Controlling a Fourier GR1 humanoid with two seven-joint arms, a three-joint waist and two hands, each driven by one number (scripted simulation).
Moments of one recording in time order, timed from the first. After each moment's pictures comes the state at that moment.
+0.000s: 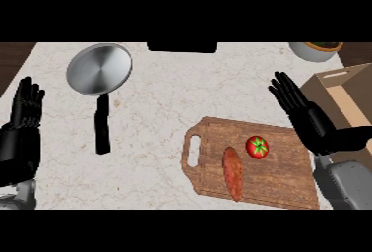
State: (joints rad) left arm -0.05 0.47 -0.11 -1.68 0.15 0.42 -0.14; right arm -0.27 -0.40 0.20 -1.40 -0.39 0.10 -0.18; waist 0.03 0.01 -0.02
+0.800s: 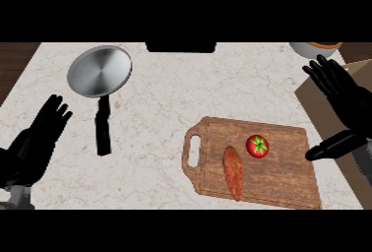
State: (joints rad) left arm -0.01 0.47 -0.08 -1.62 0.45 0.17 0.11; right arm -0.39 -0.56 0.08 -1.20 -0.30 0.46 -0.67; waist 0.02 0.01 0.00
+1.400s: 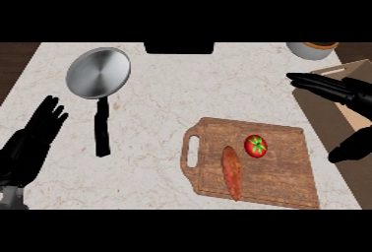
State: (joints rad) left arm 0.00 0.49 -0.05 -1.62 0.47 0.14 0.14; right arm -0.46 -0.84 0.27 -1.40 0.17 0.42 -0.59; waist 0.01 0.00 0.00
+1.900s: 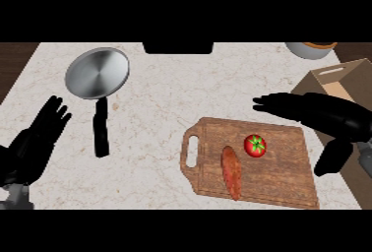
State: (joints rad) left arm -0.02 0.45 -0.04 -1.59 0.45 0.12 0.14; right arm -0.49 -0.79 0.42 -1.56 0.36 0.55 -0.26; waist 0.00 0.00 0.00
